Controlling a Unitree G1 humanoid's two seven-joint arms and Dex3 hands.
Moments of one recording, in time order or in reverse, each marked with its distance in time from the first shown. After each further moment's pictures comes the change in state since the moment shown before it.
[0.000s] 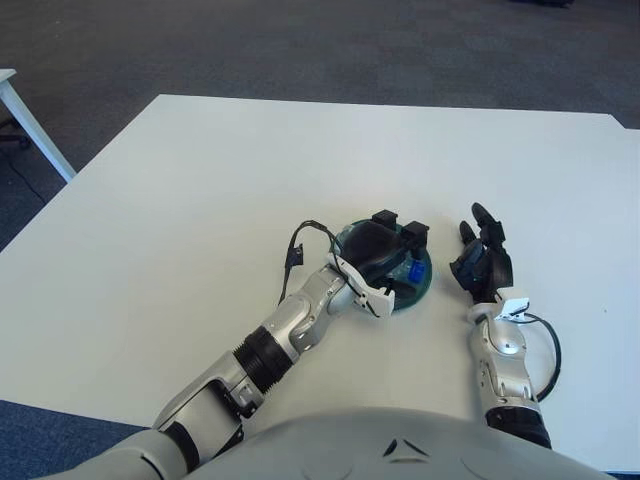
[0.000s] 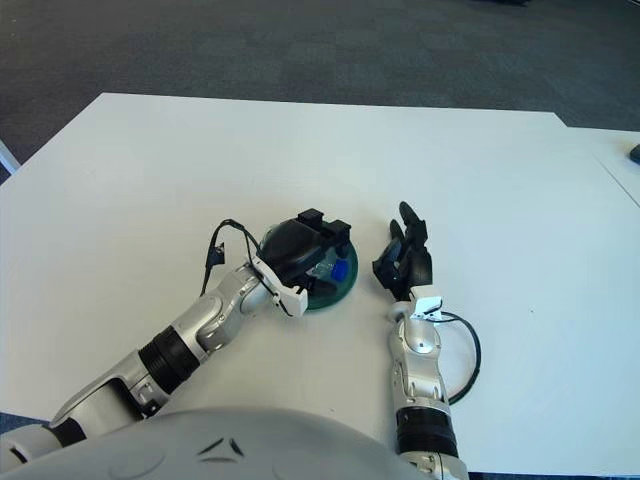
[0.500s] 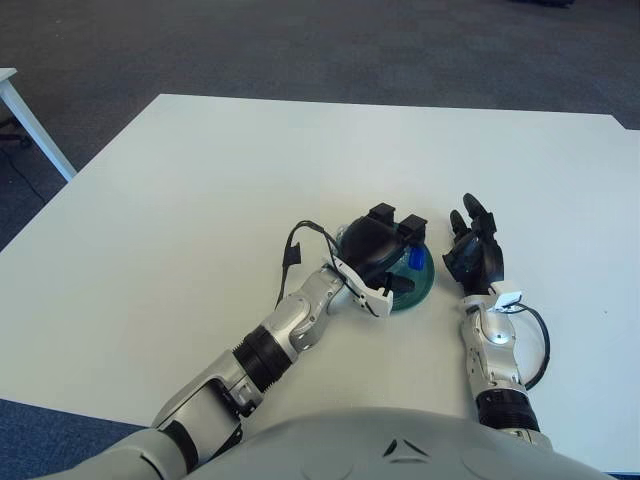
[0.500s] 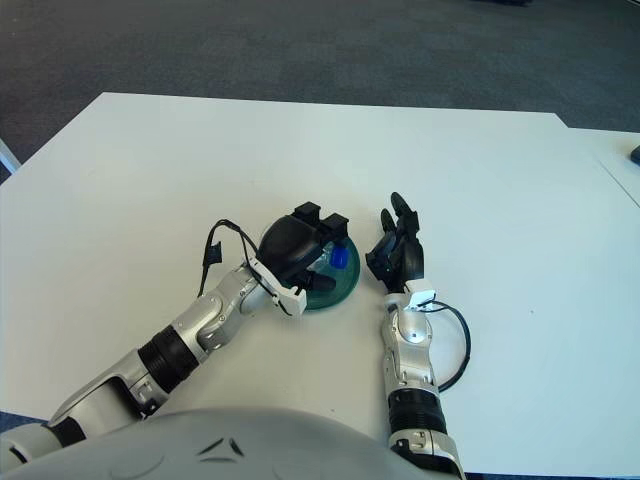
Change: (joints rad) left arm 0.001 0.005 -0.004 0.008 0.035 -0.001 0.122; right arm -0.093 0.043 0.000 0.176 0.075 -0.168 0.063
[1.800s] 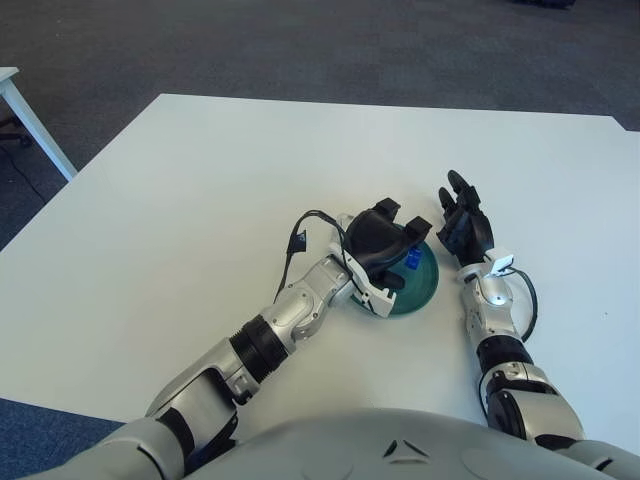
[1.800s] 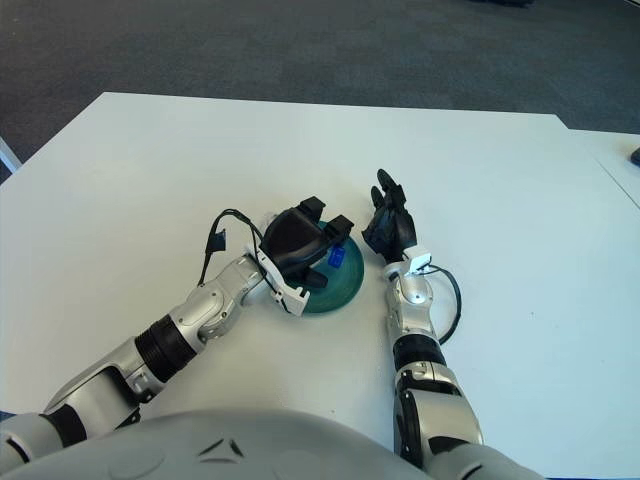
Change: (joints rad) left arm -0.066 0.042 -0.025 -0.051 0.191 0.039 -0.129; right arm -0.280 -0.087 -0.052 0.404 0.089 -0.156 0.228
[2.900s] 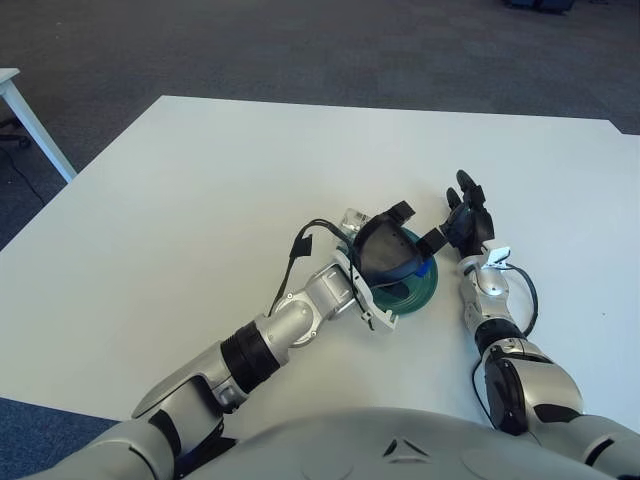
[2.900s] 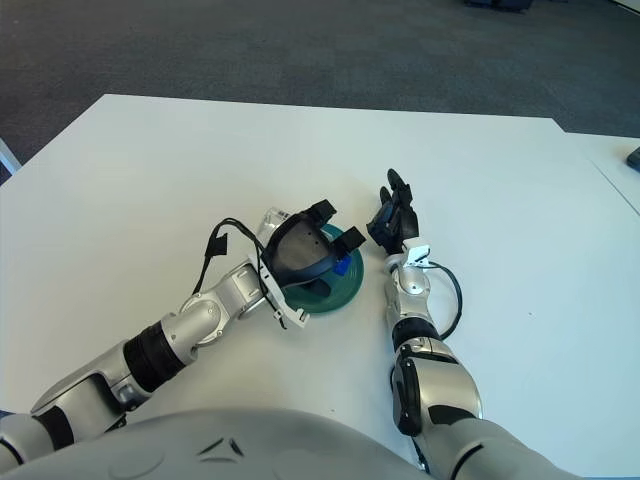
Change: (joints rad) left arm 0.011 0.065 -0.083 -0.158 0.215 -0.011 -0.020; right arm -0.173 -0.043 -0.015 0.343 -0.086 -0.089 -0.158
